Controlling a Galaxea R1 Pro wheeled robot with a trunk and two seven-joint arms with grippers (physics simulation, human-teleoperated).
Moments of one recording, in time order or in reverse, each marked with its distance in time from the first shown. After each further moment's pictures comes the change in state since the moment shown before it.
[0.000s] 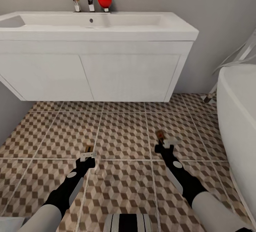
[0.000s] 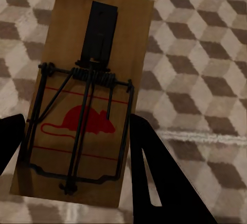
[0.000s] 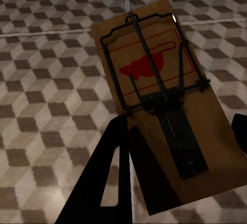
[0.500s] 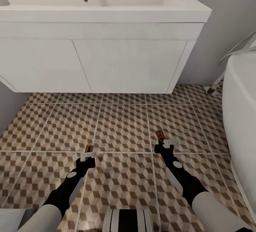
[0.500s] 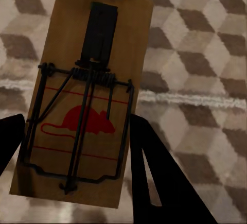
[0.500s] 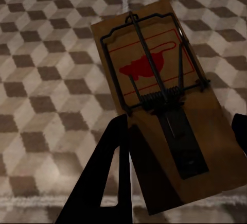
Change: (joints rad) left arm 0.000 0.000 0.000 -0.002 0.000 0.000 0.000; right arm 0.000 0.000 0.000 0.000 0.001 0.000 0.000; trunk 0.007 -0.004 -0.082
